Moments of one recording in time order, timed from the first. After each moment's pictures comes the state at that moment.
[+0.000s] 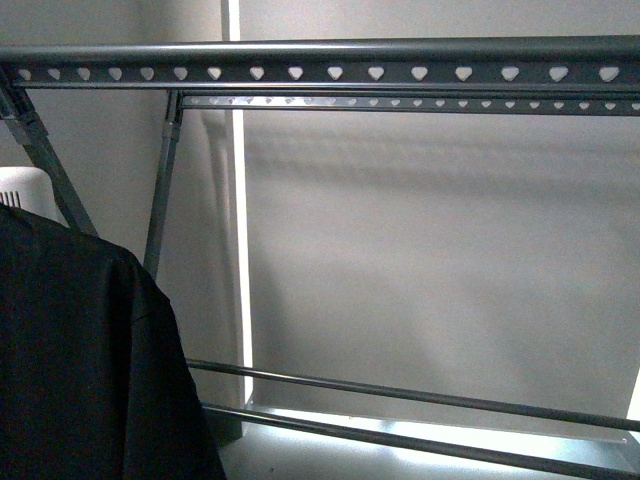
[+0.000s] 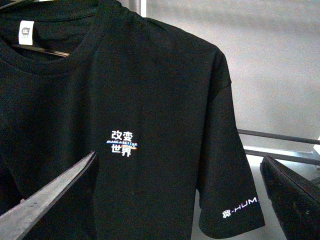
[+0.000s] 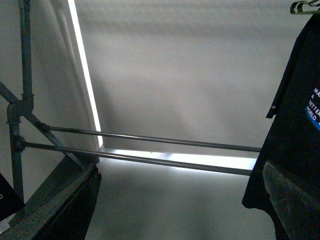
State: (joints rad) left arm 0.00 0.00 0.02 0.00 0.00 0.00; right arm 0.00 0.00 0.01 0.00 0.00 0.00
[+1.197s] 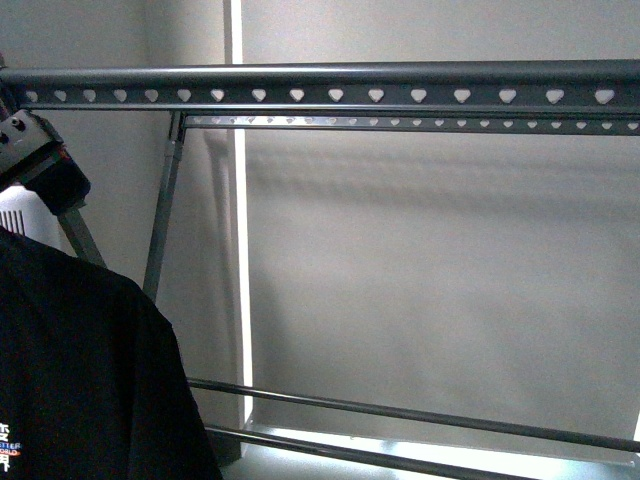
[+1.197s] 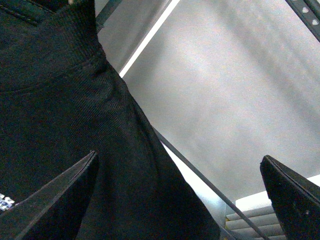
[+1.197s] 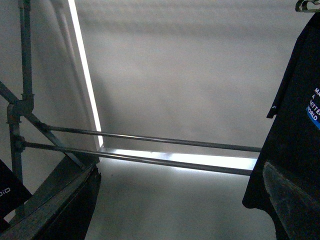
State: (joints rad) left arm -0.05 1.44 0.84 0.41 -0.16 -0.65; right arm 0.00 0.00 0.01 0.00 0.00 0.00
